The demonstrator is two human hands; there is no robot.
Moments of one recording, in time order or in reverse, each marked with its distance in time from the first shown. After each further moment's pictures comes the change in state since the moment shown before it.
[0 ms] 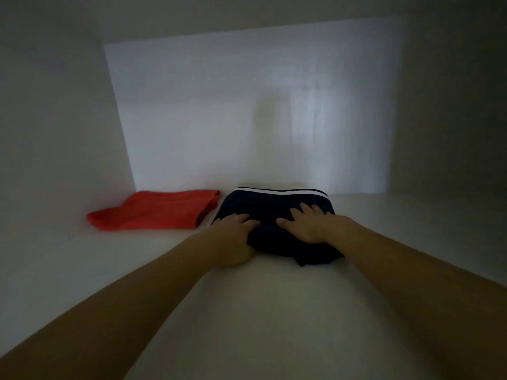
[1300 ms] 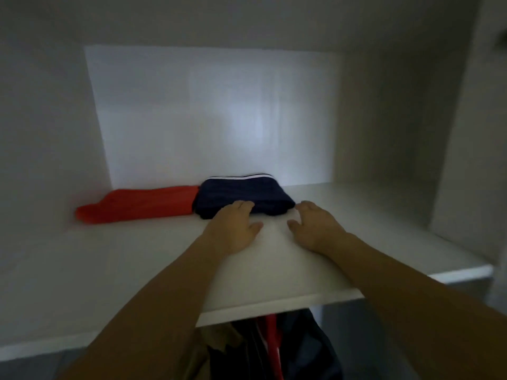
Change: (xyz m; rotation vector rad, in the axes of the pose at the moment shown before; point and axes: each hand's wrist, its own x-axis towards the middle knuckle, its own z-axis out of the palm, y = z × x) left_hand -0.069 0.021 0.015 -0.363 0.355 0.179; right_hand -0.163 -0.027 0.035 0.152 0.467 0.135
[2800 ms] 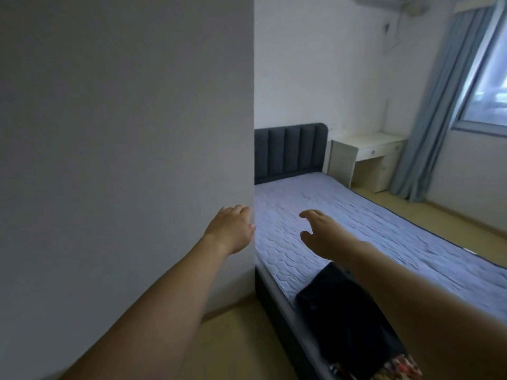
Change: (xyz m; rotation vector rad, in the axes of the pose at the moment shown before) left_hand -0.955 0.885 -0.088 -0.376 -0.470 1.657; right_hand -1.356 -0.085 -0.407 -0.359 0.327 1.701
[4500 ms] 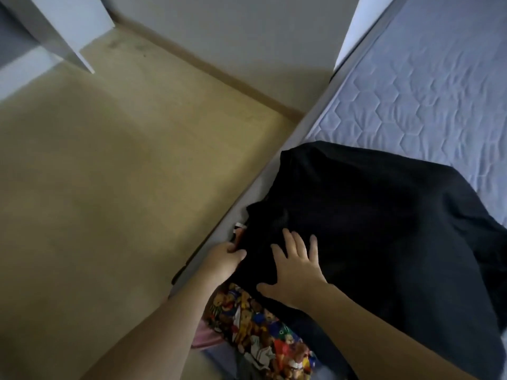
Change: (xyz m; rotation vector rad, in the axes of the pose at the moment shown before) left_hand 0.055 0.400 0.795 -1.227 -0.152 -1.678; right_hand 0.098 0.615 0.545 -0.502 -0.901 -1.005
